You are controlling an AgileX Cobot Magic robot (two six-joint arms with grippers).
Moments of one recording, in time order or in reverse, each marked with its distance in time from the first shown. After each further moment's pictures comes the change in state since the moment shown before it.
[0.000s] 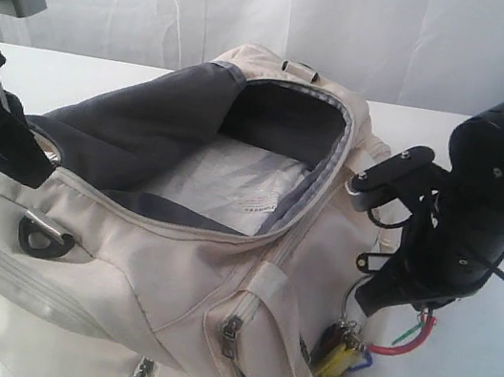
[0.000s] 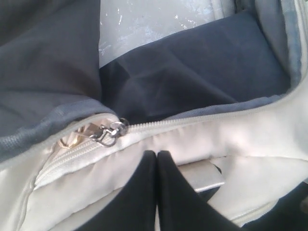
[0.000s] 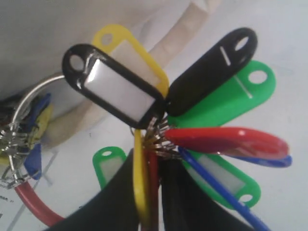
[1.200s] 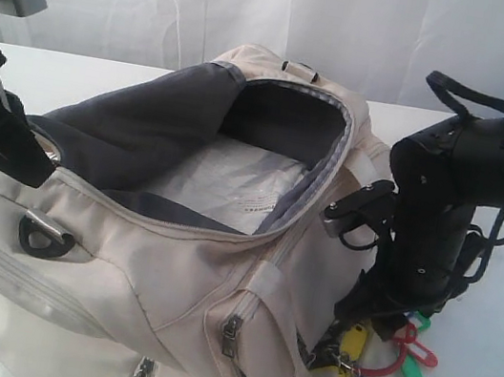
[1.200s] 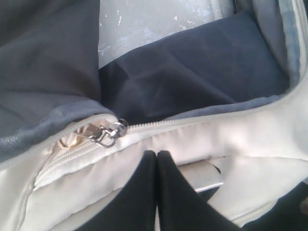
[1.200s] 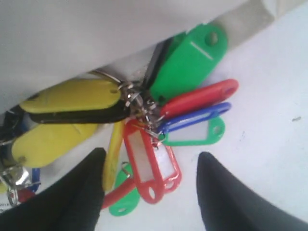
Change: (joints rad) left arm 0.000 0.000 0.000 -0.002 -0.004 0.002; right arm -0.006 0.213 -0.075 0.017 0.032 -0.007
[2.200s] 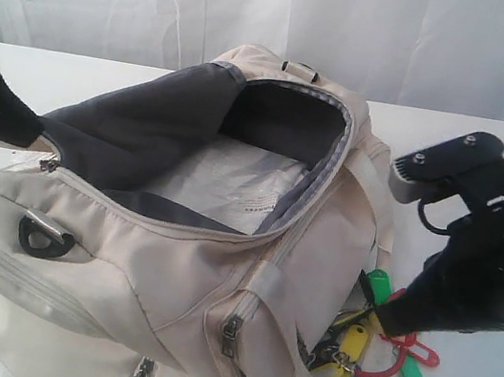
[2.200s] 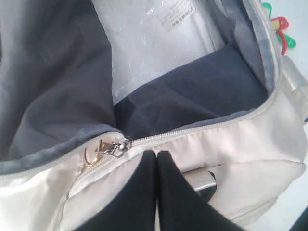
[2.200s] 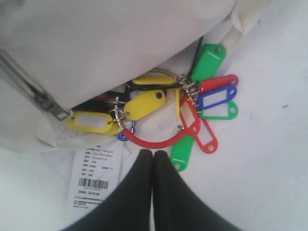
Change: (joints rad) left arm 0.000 -0.138 0.013 0.000 -0.069 0.090; right arm 0.000 -0.610 0.247 0.248 -0.095 -0.128
